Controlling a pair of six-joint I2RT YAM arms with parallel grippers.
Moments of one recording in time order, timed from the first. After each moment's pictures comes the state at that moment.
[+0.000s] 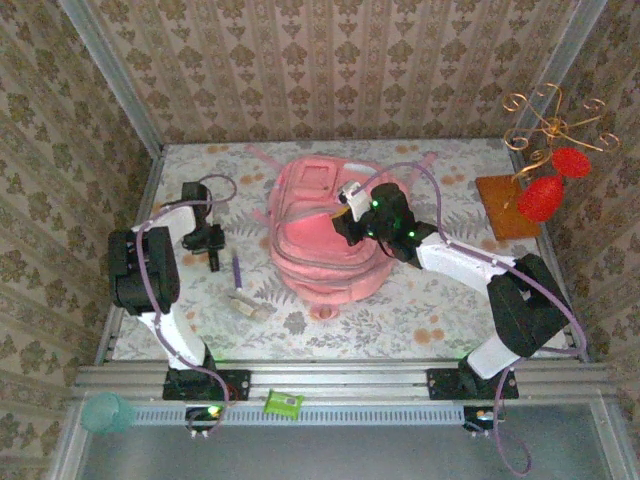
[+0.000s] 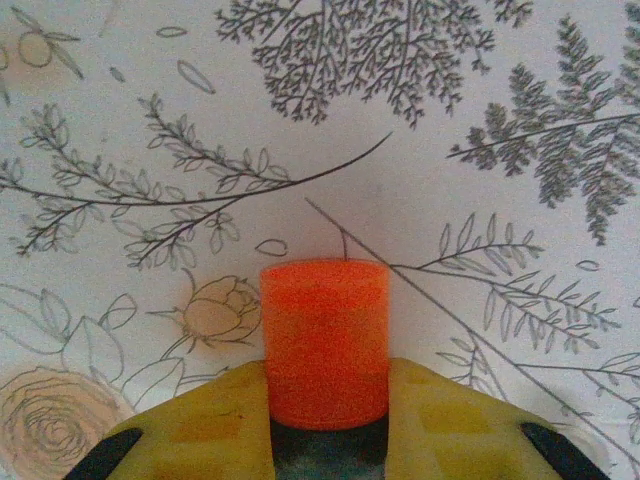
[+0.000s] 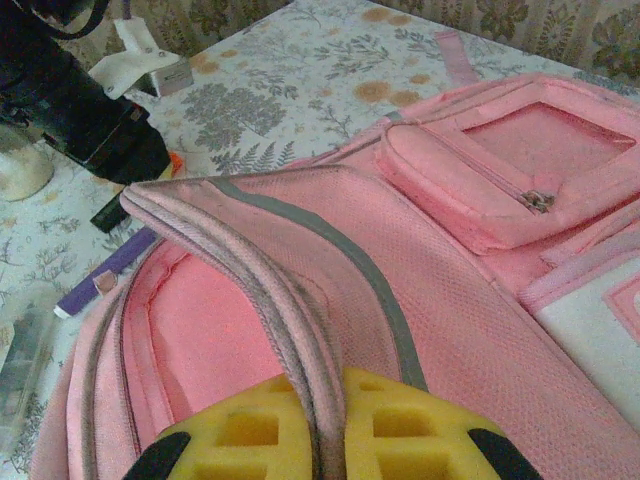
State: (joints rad) left arm 0.02 1.81 1.11 -0.62 -0.03 -0.15; right arm 0.54 1.57 0.97 0.14 -0.30 0.00
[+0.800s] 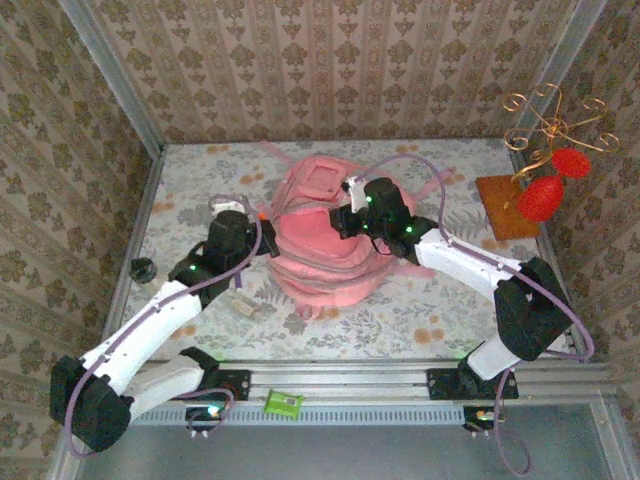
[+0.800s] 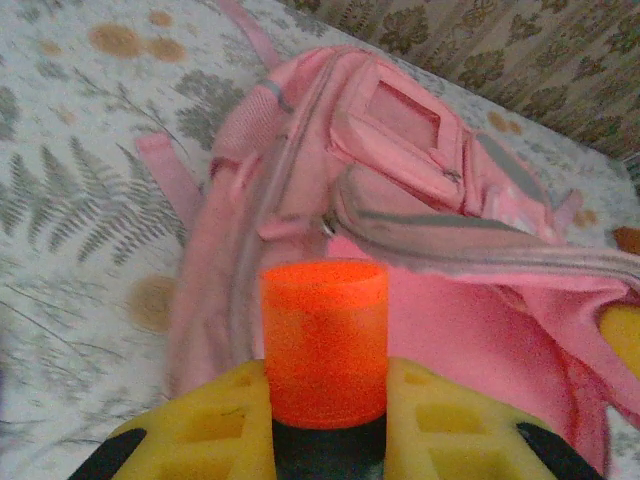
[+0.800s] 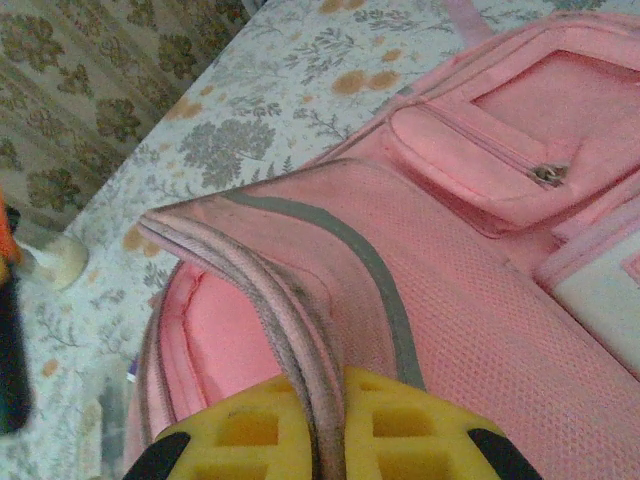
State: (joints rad) left arm -0.61 1.01 0.75 -0.28 -0.16 -0.72; right arm 0.59 1.55 1.07 -0.01 -0.21 0.34
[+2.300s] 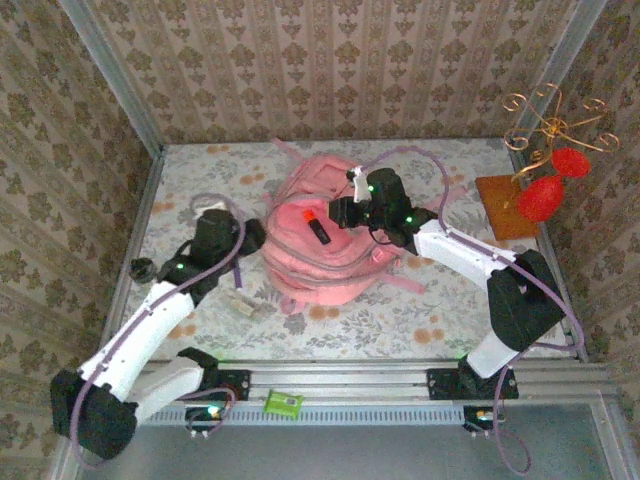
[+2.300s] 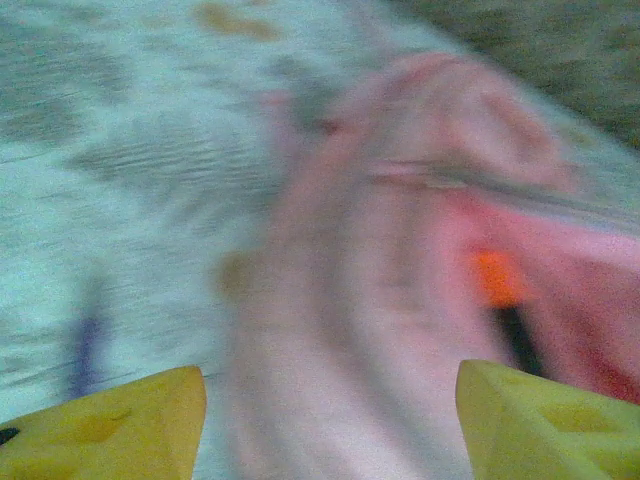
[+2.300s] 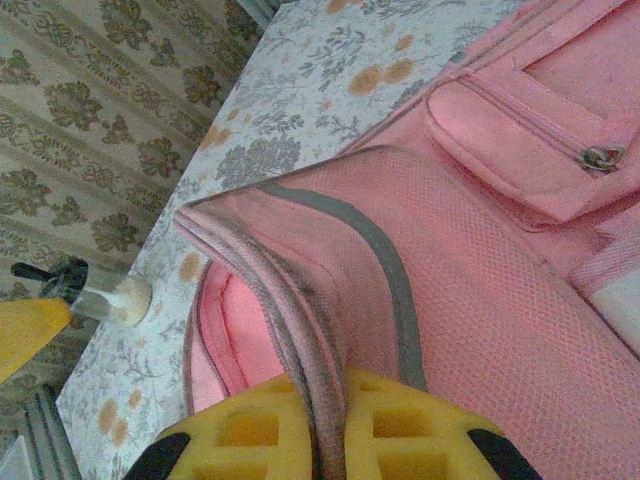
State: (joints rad) left arm -0.41 0.97 0.76 -0.50 -0.13 -0.69; right arm 0.53 1.61 1.12 0.00 -0.33 0.50
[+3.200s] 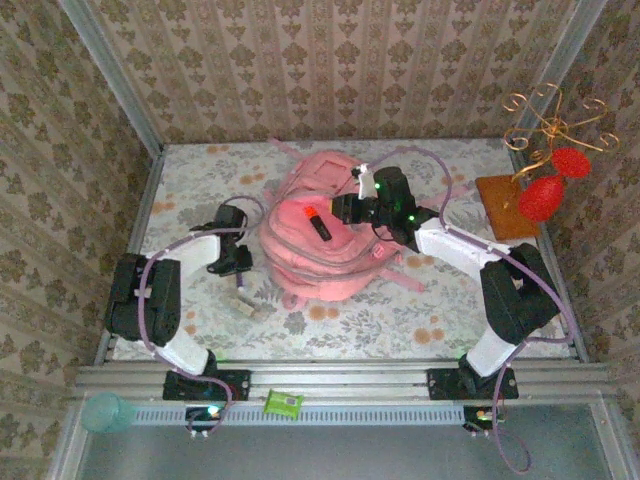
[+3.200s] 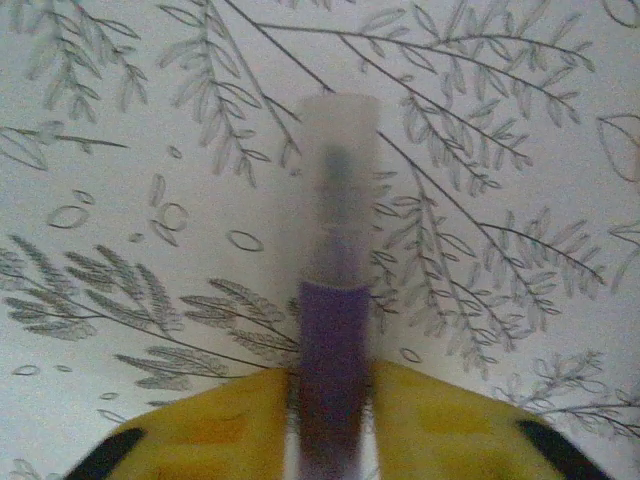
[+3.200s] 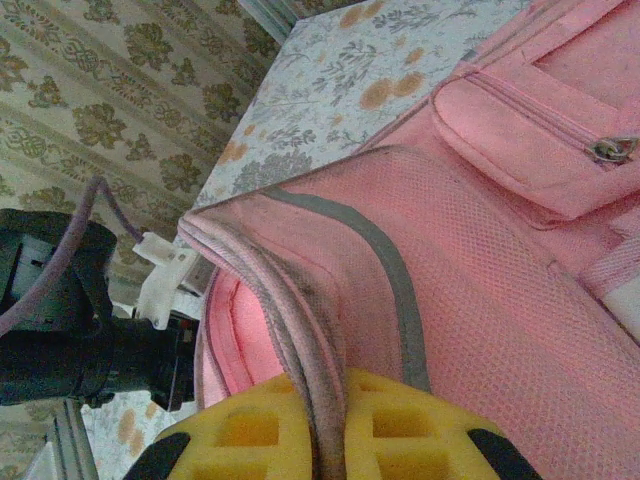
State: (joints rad) left arm -0.25 1.60 0.85 -0.55 -0.07 -0.42; right arm 0.47 1.65 1.09 0.12 -0.42 0.53
